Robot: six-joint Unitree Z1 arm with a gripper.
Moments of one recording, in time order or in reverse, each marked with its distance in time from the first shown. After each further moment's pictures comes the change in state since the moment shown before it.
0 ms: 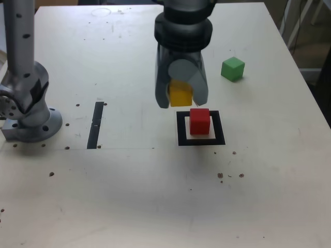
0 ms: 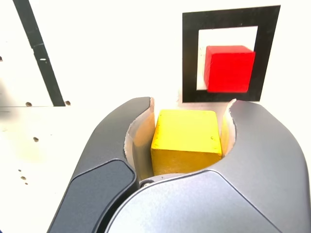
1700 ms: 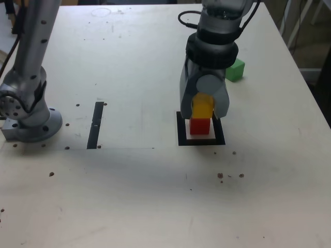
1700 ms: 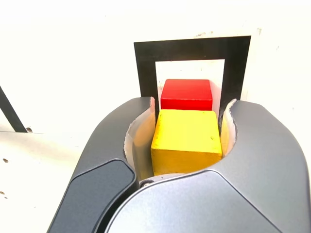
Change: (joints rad) arm 0.127 0.167 -0.047 -0.085 -0.051 0.148
